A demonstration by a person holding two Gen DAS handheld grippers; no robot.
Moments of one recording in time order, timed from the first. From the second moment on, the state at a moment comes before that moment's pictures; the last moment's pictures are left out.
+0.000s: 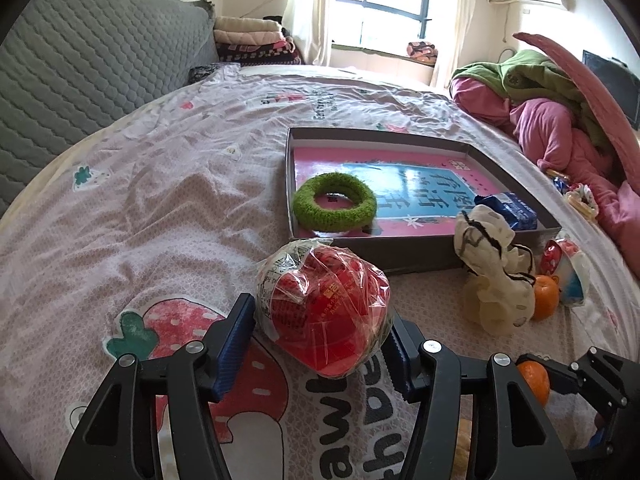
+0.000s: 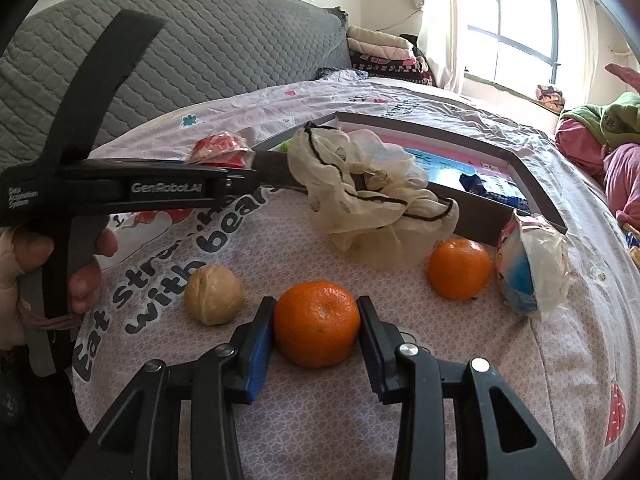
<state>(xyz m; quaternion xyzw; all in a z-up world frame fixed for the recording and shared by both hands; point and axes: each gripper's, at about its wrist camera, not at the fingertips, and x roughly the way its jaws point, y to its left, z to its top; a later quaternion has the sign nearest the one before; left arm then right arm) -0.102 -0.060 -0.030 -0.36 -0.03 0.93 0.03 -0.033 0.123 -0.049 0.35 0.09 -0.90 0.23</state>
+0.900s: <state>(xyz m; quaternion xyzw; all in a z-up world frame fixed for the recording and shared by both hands) -0.060 -0.039 -0.011 -0.32 -0.01 0.95 0.05 -0.023 0.144 -0.025 0.31 0.07 -0.93 0.21</state>
